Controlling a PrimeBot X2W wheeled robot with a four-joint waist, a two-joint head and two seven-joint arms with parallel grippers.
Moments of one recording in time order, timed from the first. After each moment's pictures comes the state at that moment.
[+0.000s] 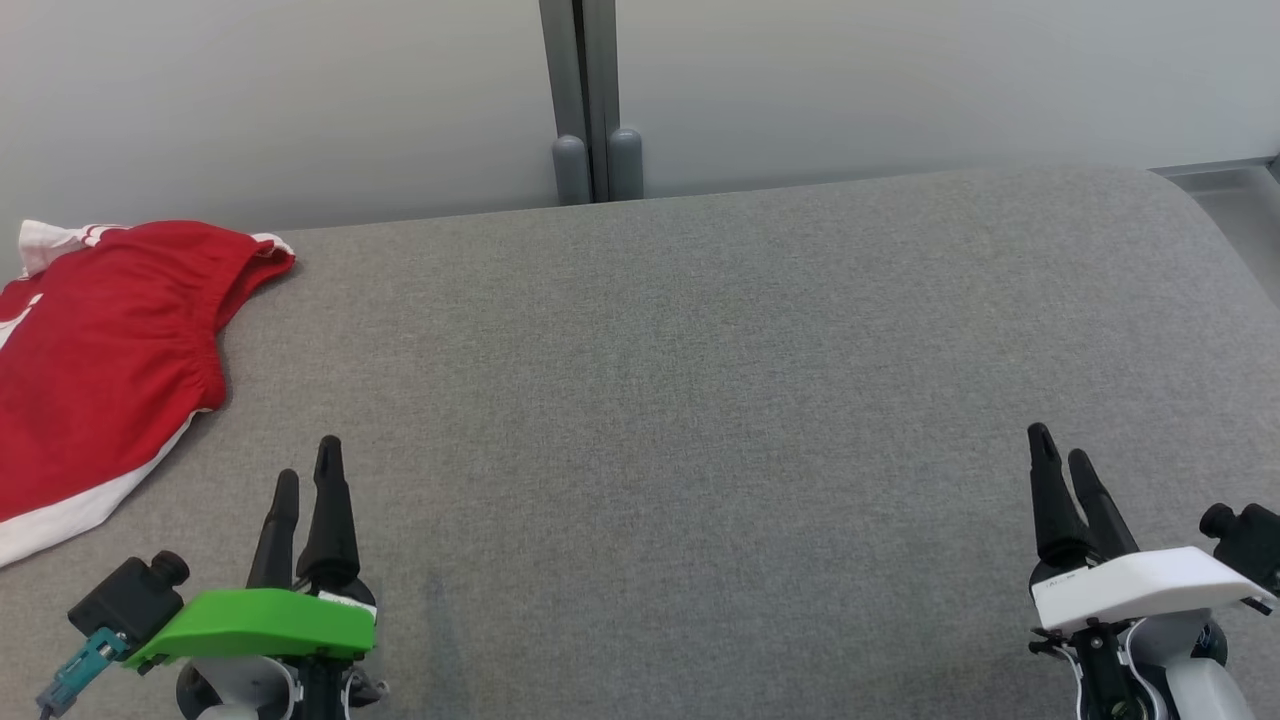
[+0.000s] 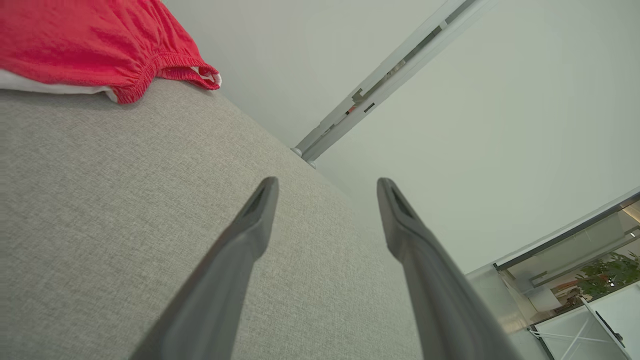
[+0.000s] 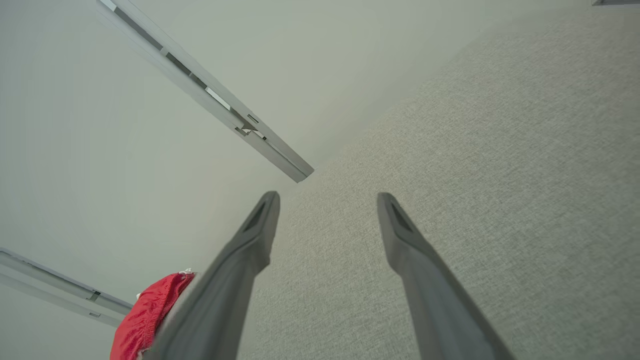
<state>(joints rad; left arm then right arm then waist) -0.05 0.04 -0.01 0.14 -0.89 -0.12 -0.08 -0.06 -0.04 -0.07 0.14 0.82 0.13 -0.08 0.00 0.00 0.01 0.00</state>
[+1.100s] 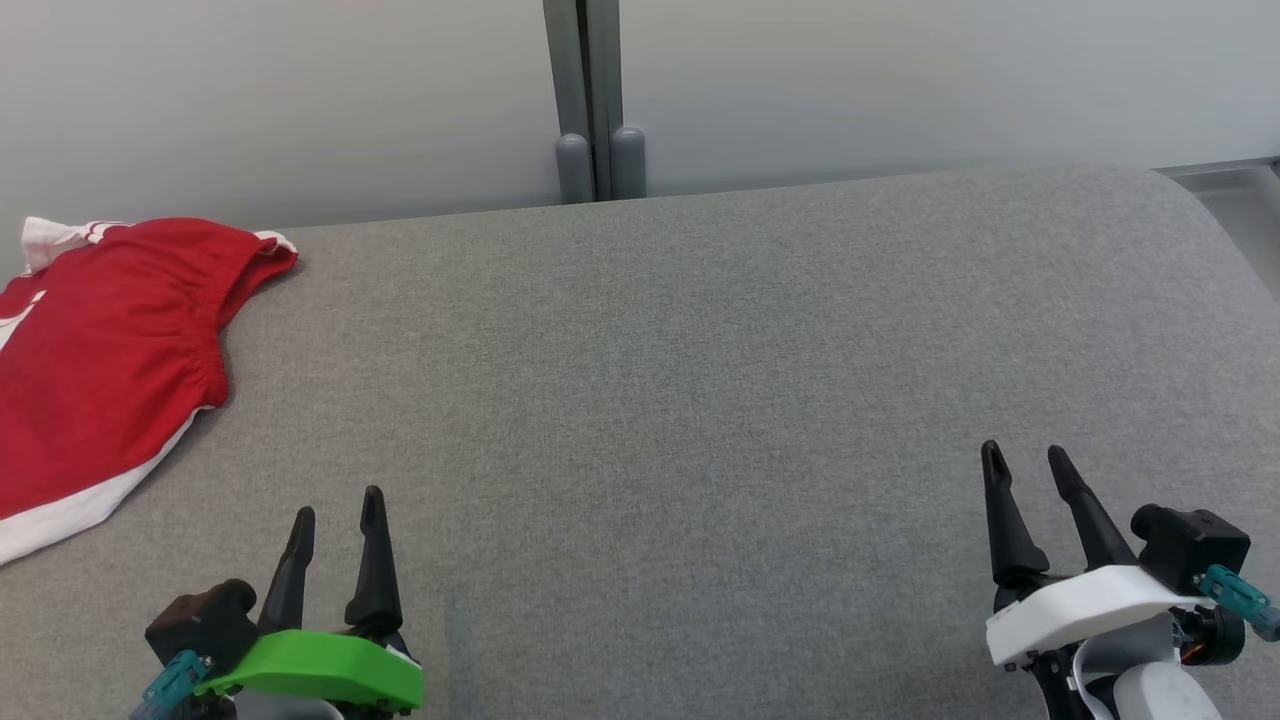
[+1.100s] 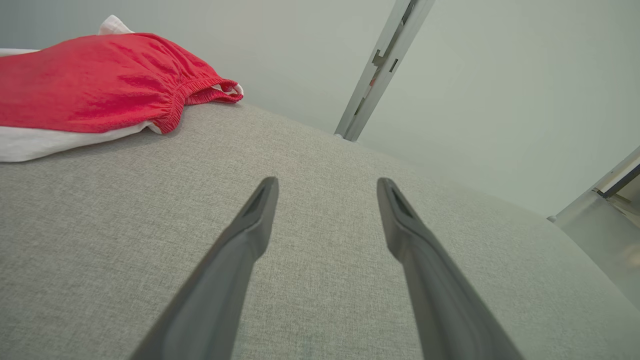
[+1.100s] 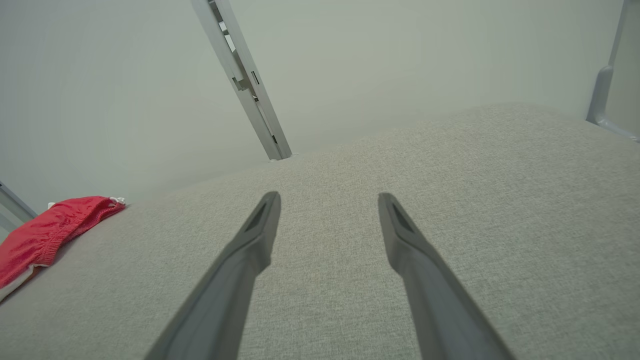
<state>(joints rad) -0.01 0.04 -0.06 0.21 -0.51 -0.11 -0.17 -0.05 -0.04 -0.02 0.17 0.39 0.13 -0.17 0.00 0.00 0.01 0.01</state>
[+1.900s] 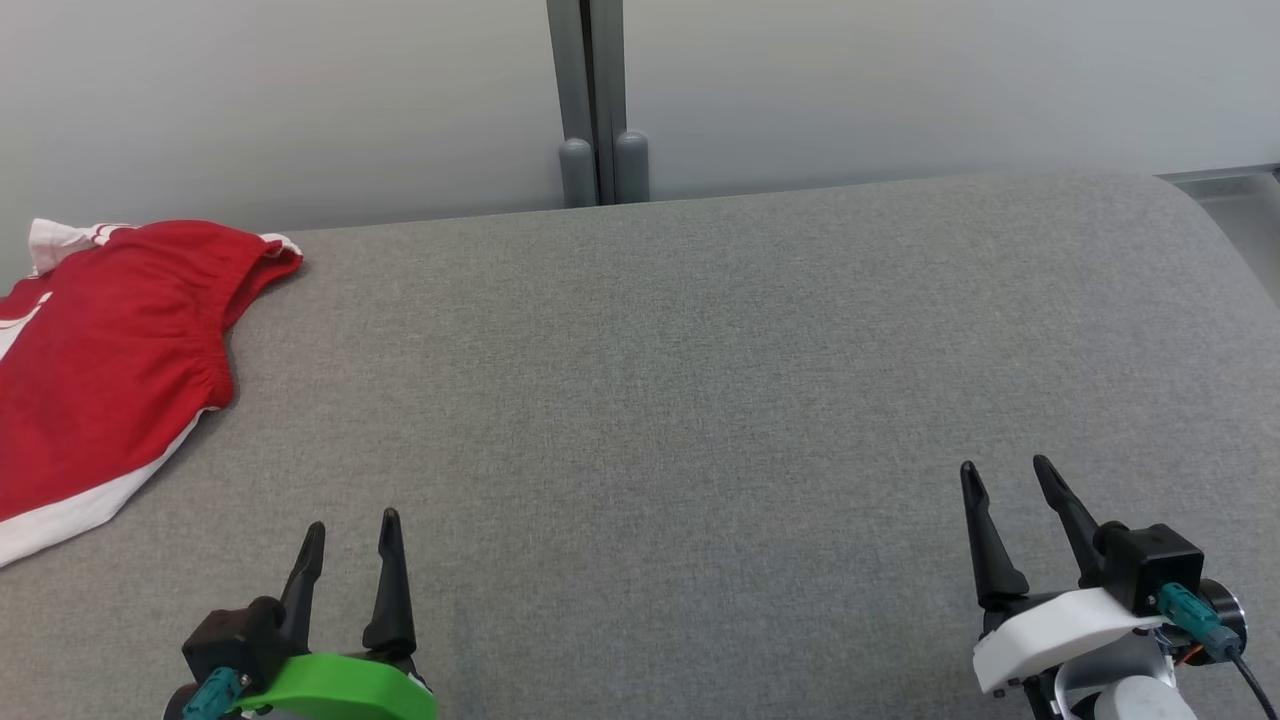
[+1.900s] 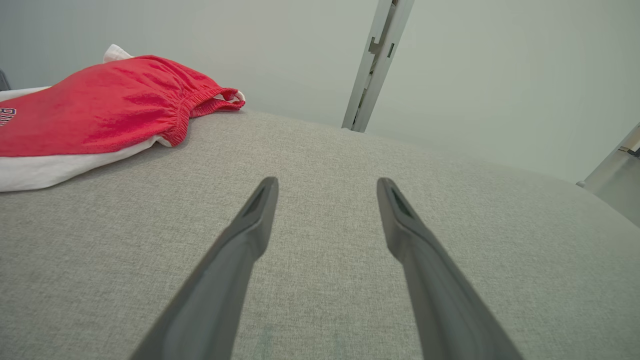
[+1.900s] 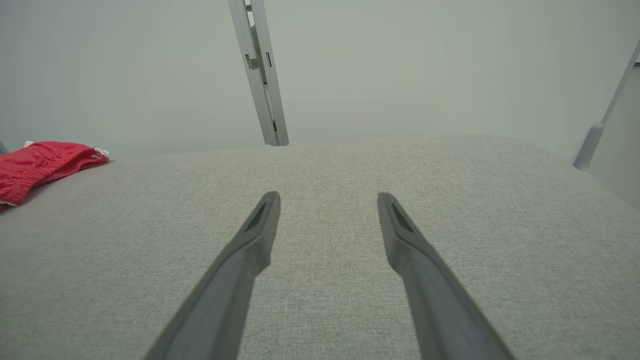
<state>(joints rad) 0.01 0.04 -0.07 0.25 -0.36 -0.11 -0.23 -0.04 -0.05 0.00 0.19 0.18 0.13 -0.22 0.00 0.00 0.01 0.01</state>
